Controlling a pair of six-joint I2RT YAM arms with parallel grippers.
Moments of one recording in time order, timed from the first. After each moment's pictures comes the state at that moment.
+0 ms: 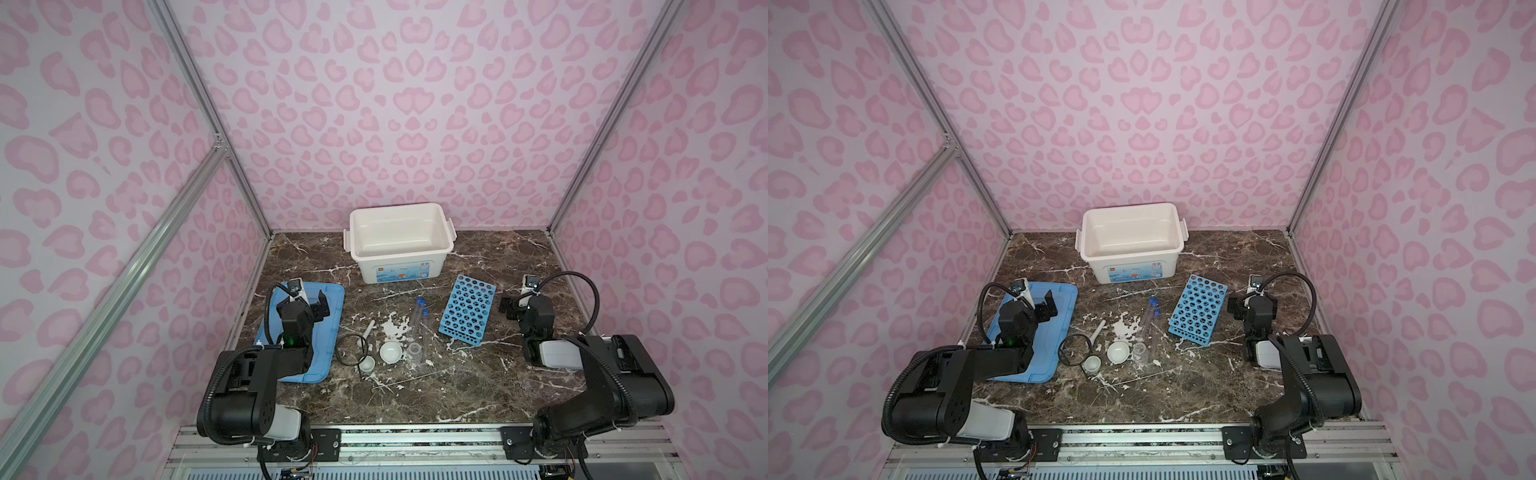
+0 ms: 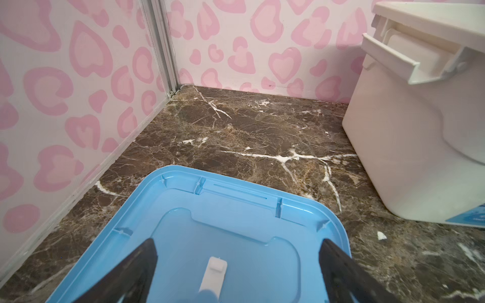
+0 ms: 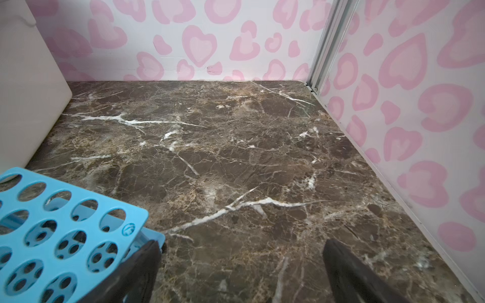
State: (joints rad) left arm 0.00 1.46 0.33 0.82 -0.17 -0.08; right arm 0.03 1.53 0.36 0.82 0.21 0.01
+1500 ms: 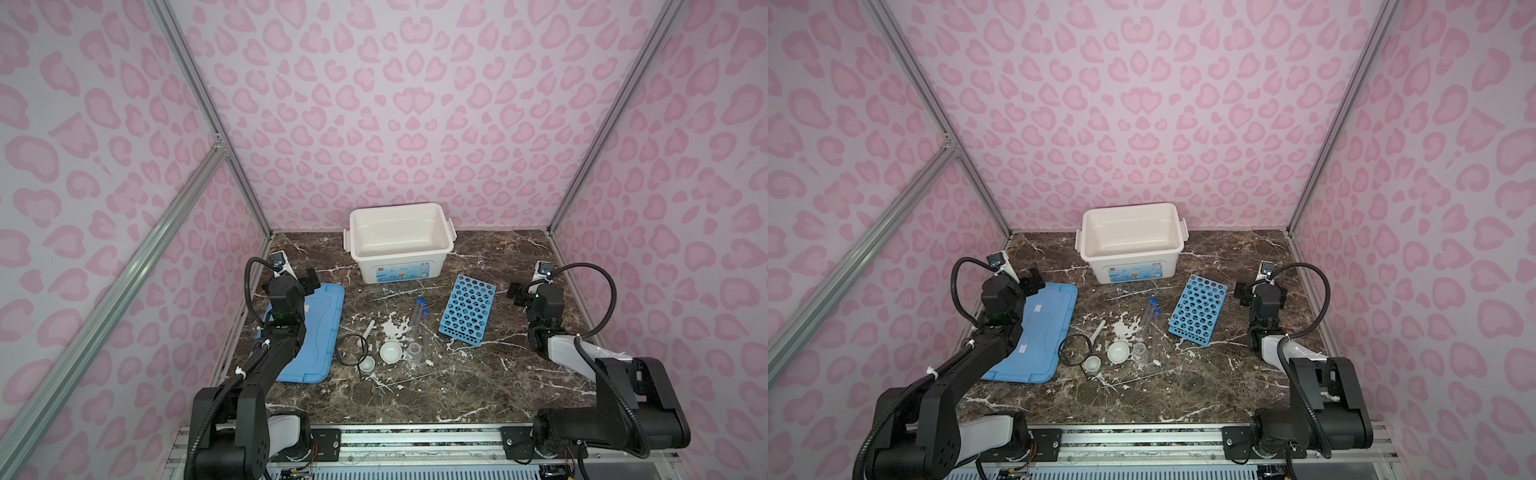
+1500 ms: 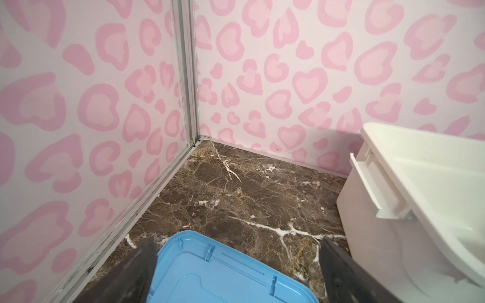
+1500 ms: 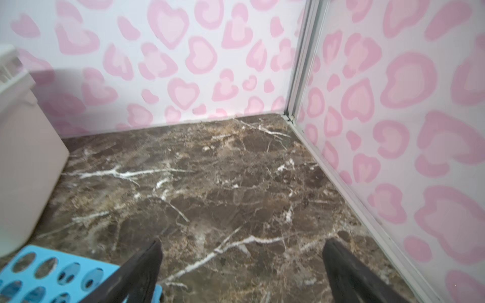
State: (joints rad) left arm 0.00 1.23 0.62 0.39 -0.26 -0.17; right arm 0.01 1.34 0.51 0.56 0.25 0.07
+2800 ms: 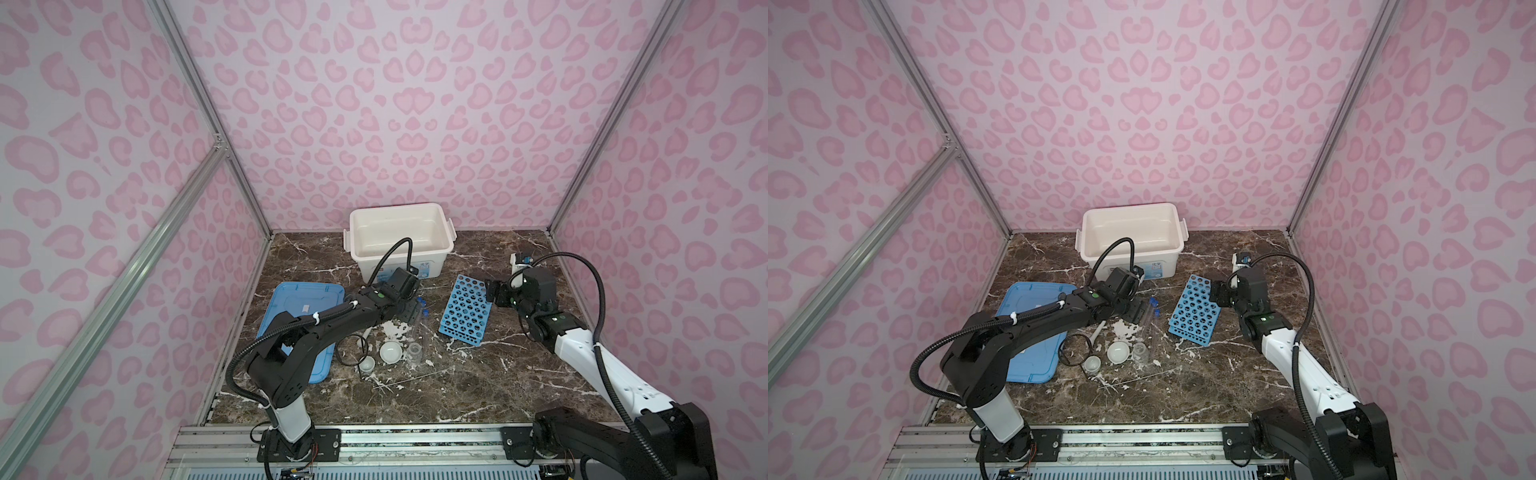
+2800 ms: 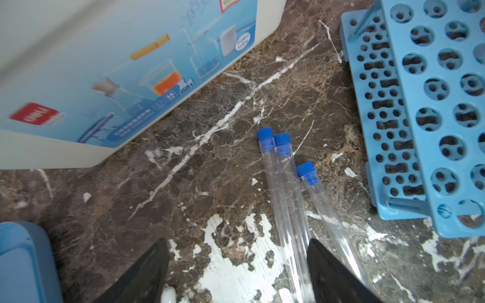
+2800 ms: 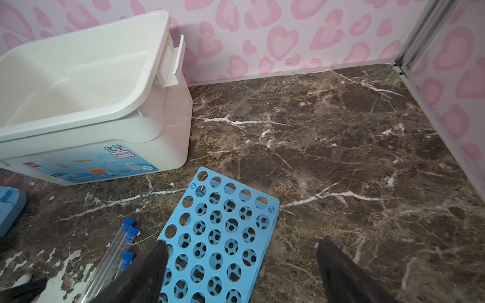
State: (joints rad) left arm -0.73 1.76 1.19 -0.40 -0.16 -0.13; right arm 0.21 1.15 0.74 -0.12 0.07 0.24
